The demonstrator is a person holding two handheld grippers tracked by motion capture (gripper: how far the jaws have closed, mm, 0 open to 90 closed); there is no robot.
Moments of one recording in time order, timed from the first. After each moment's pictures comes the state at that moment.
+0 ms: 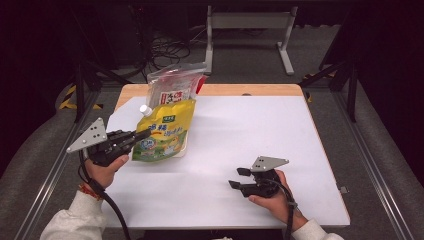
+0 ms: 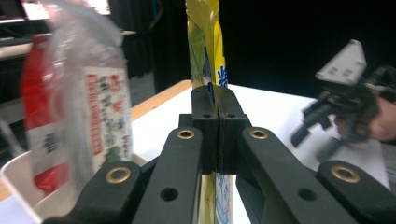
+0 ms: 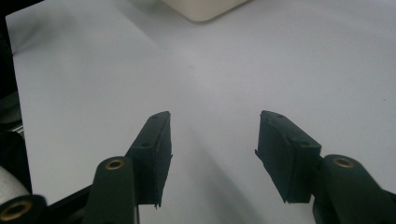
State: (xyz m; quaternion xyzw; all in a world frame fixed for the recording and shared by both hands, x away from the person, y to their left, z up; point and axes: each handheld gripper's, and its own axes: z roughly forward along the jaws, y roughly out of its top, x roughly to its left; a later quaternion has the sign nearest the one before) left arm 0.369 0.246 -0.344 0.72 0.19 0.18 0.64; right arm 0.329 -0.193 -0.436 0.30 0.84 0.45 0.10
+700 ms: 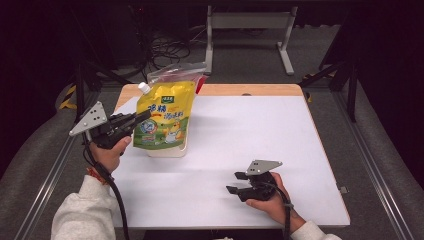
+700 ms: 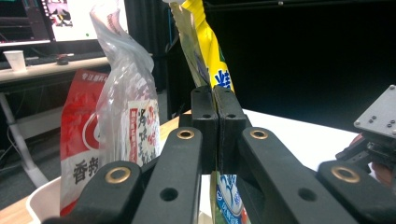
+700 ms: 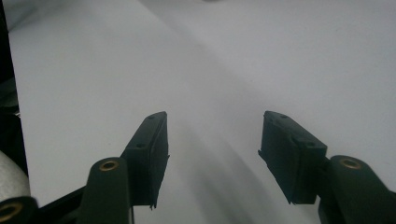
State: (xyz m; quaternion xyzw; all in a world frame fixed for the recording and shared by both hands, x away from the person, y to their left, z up) left arm 0.401 0.239 -0.332 0.70 0.20 0.21 0.65; right arm 0.328 -0.186 -0.447 0.29 0.85 0.43 0.08
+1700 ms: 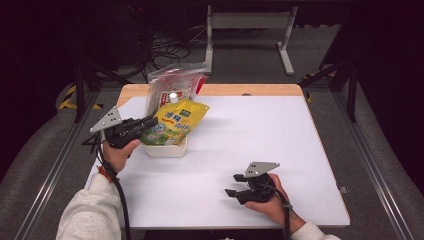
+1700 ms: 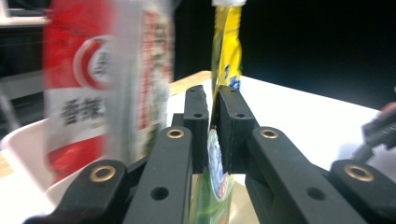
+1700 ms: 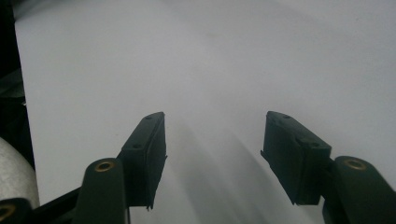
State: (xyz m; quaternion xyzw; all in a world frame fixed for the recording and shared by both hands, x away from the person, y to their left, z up) left arm 0.434 0.248 -0.386 0.72 0.24 0.17 0.63; right arm 0.326 -0.183 -0.451 0.28 0.86 0.42 0.07
